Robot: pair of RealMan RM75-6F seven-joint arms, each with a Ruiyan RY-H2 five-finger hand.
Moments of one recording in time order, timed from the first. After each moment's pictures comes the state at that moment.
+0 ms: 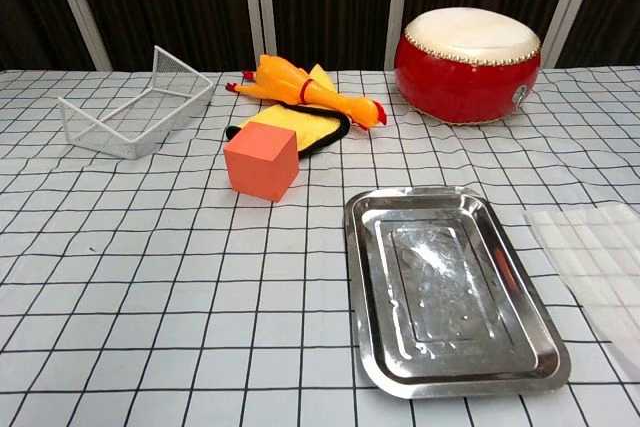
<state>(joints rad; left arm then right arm) -0.09 -1.12 -0.05 -1.62 1.47 1.49 0.07 0.03 -1.12 0.07 -1.65 -1.46 1.51 -0.17</state>
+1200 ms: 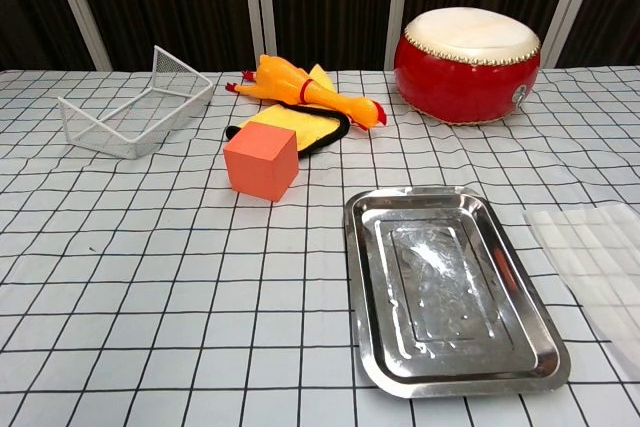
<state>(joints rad) -0.10 -1.11 -0.07 -1.64 1.47 1.49 0.03 0.04 -1.36 -0.05 -1.59 -1.43 1.36 -0.55</state>
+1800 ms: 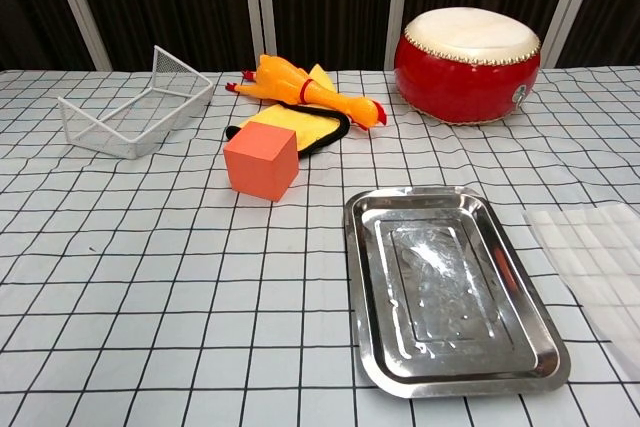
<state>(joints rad) -0.10 -1.11 -0.07 -1.63 1.46 1.49 0.03 0.06 -1.42 -0.04 -1.49 -1.36 1.30 -0.59</state>
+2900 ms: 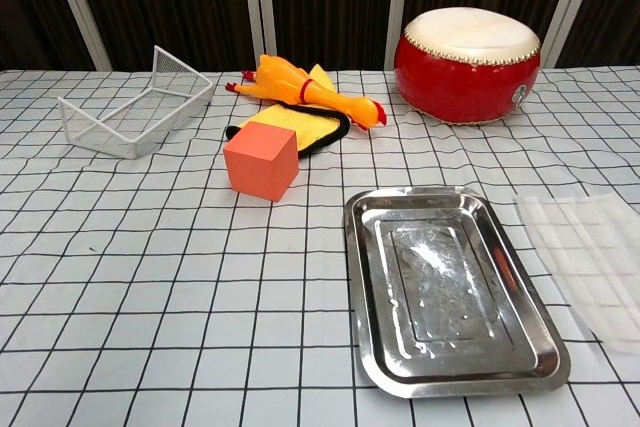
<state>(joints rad) -0.10 -1.11 -0.06 -1.64 1.47 1.48 0.03 0.09 -1.50 -0.03 -1.35 -1.47 1.34 -0.42</state>
